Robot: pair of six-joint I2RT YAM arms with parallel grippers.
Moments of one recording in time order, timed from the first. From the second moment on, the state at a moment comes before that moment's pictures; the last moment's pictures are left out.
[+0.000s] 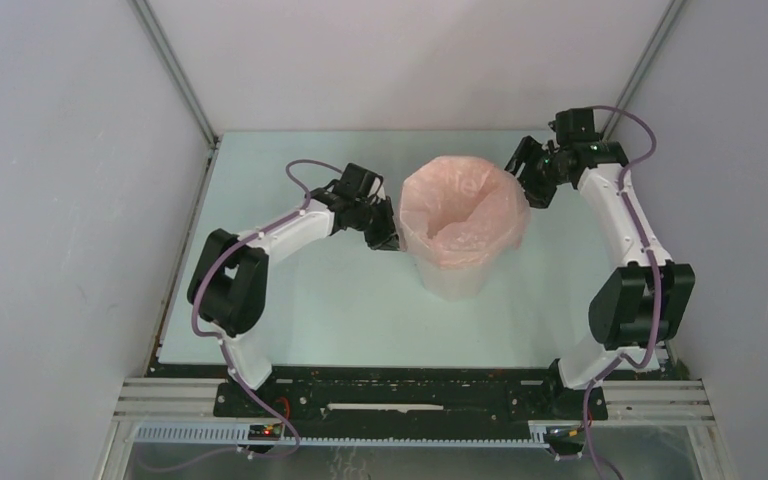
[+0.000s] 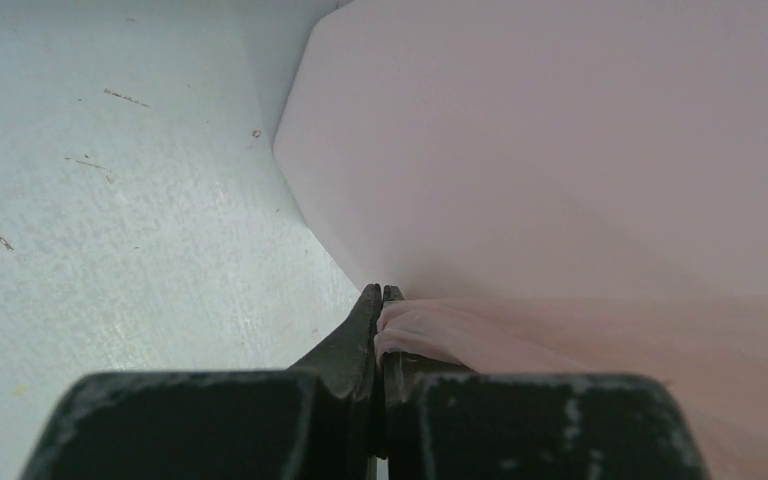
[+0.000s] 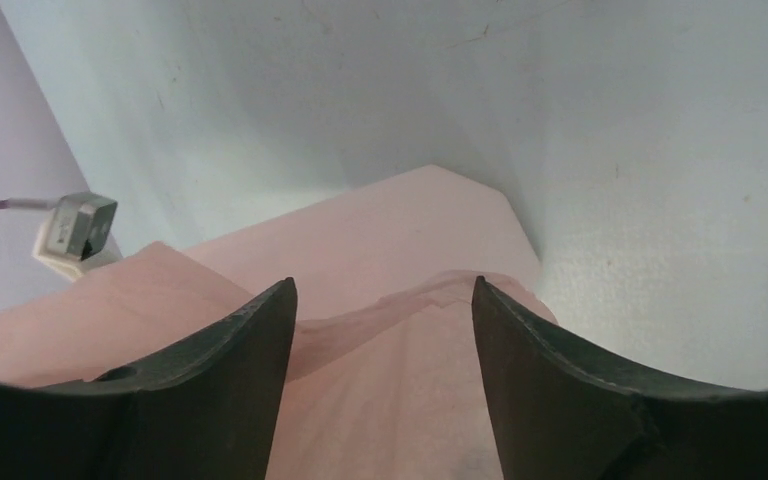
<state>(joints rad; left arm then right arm) -0.53 1.79 1.30 -0.45 0.50 -0.81 0.03 1.66 1.57 -0.87 -0.35 0.59</state>
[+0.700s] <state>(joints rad) -0.54 1.76 1.31 -0.55 0.49 -0.78 -0.20 1.32 1.53 -1.03 -0.38 0.52</state>
